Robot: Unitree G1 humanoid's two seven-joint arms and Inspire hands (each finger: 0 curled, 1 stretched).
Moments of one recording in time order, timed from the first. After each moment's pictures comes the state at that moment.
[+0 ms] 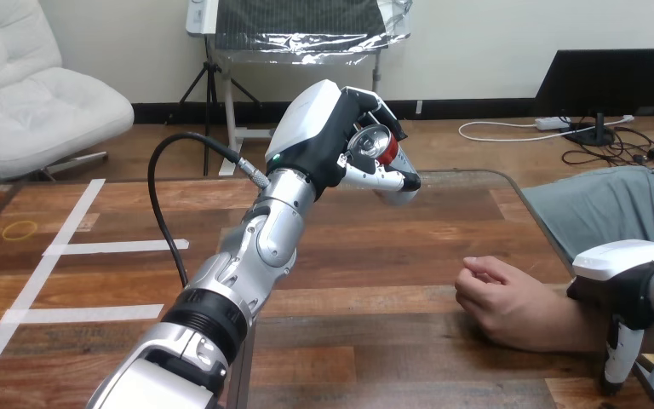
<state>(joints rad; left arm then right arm) -0.87 0.06 -0.26 1.04 0.52 -0.30 0.22 -0.35 -0.90 0.33 0.24 -0.87 -0.04 0.72</state>
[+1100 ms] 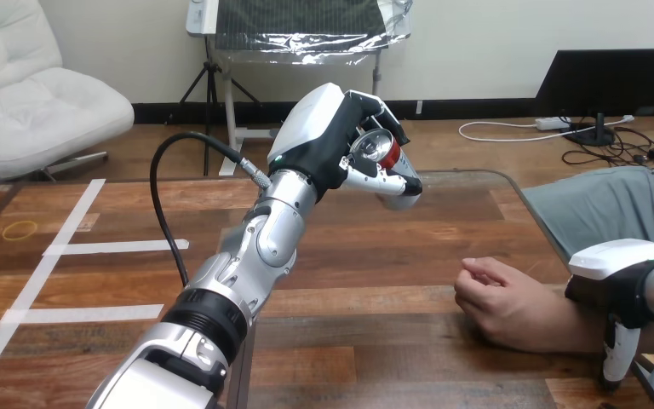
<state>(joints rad) -0.87 0.06 -0.26 1.04 0.52 -0.30 0.19 -0.36 -0.90 0.35 0.25 -0.87 -0.03 0.71</state>
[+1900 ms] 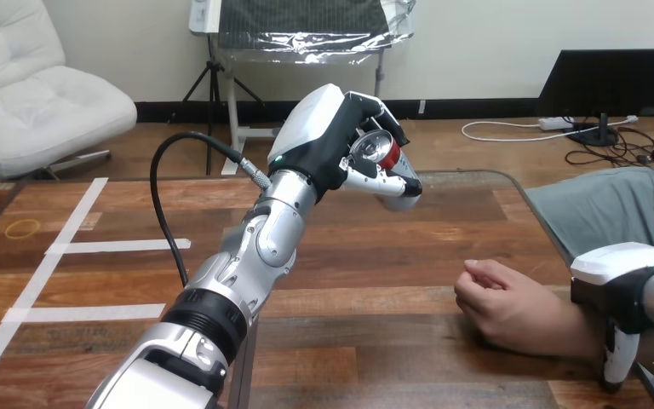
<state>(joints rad) -0.87 0.06 -0.26 1.04 0.52 -0.30 0.18 -0.34 -0.89 0.37 0.25 -0.90 0.02 0.67</state>
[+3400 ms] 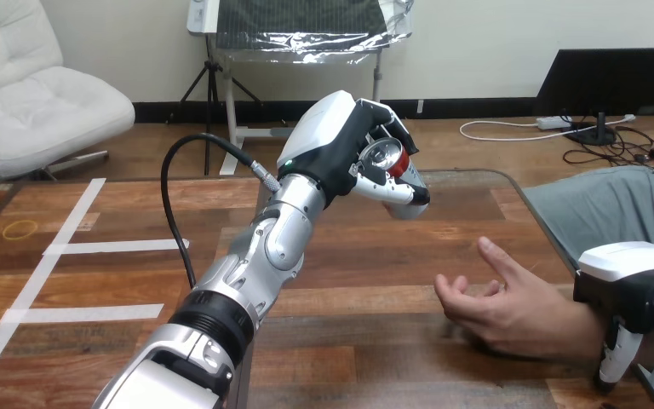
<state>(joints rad) -0.87 0.04 -0.28 1.04 0.52 -0.28 0.17 -0.28 -0.89 0.29 0.20 -0.81 0.04 0.62</state>
